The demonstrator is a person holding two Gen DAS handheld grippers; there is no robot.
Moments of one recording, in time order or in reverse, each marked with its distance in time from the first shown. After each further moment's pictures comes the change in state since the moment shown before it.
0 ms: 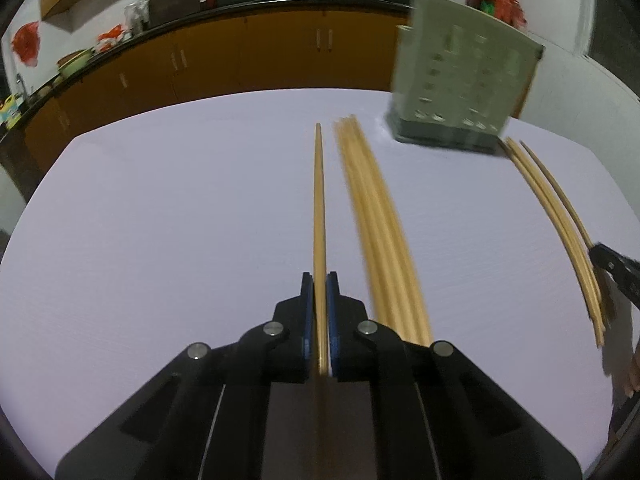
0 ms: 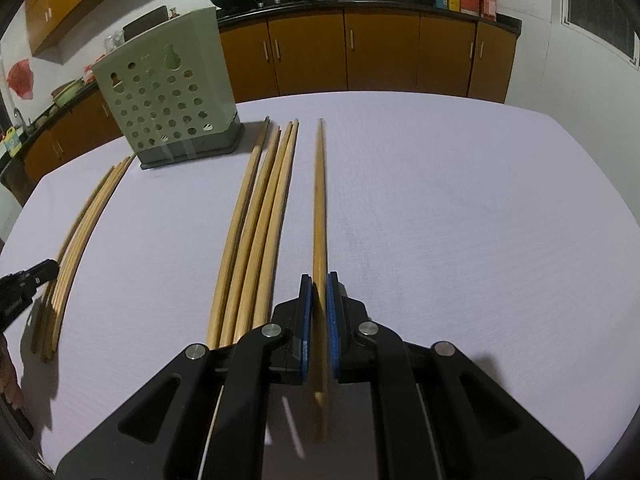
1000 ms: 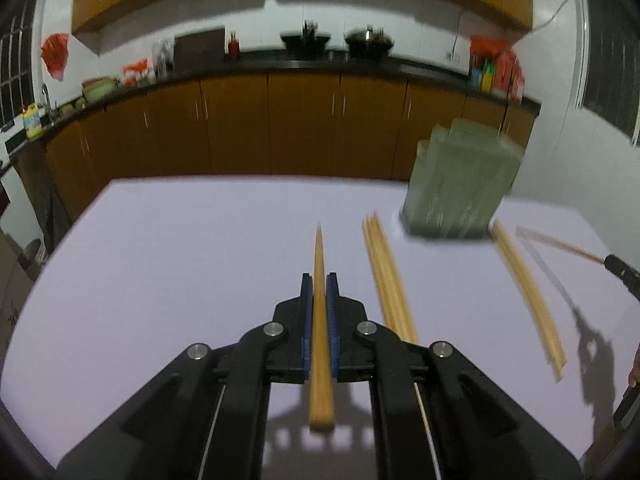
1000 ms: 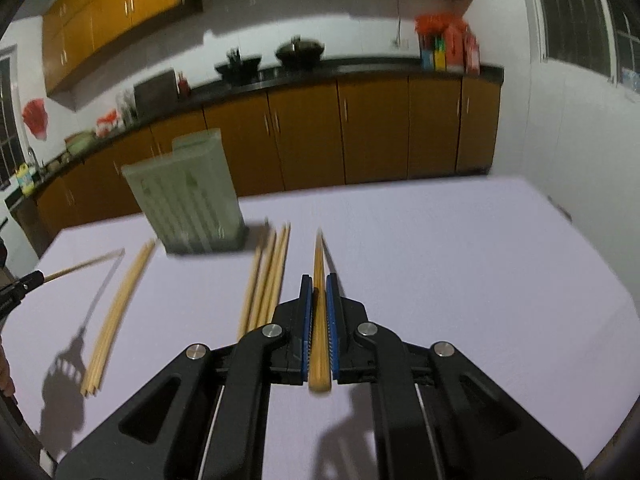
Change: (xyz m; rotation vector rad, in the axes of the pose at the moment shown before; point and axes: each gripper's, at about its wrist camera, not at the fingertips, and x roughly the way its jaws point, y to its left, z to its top) left arm -0.092 0.037 0.026 -0.052 -0.249 -0.017; right arm -0.089 -0.021 0.029 0.022 -0.272 0.024
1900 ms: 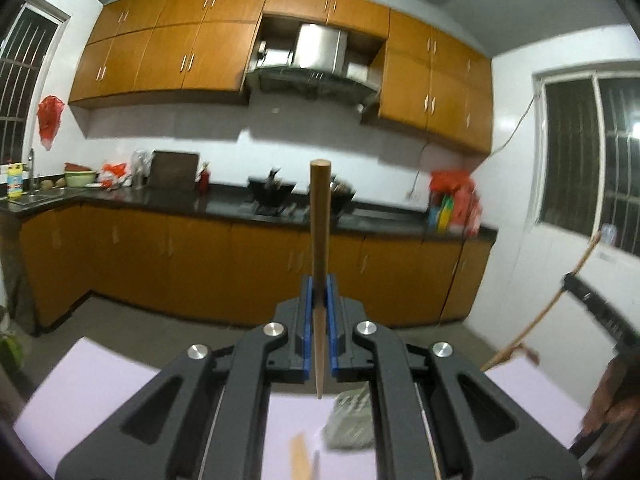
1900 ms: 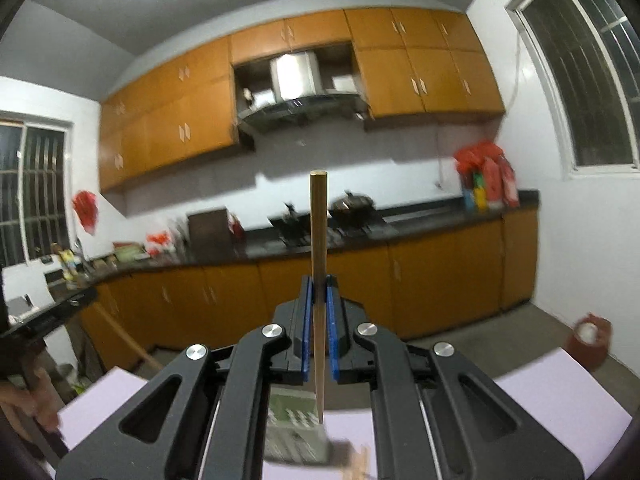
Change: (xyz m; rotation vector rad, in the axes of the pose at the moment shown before) left arm -0.081 -0.057 0.187 -0.049 -0.480 -0.162; right arm -0.068 0.068 0.168 -0.019 -0.505 0.184
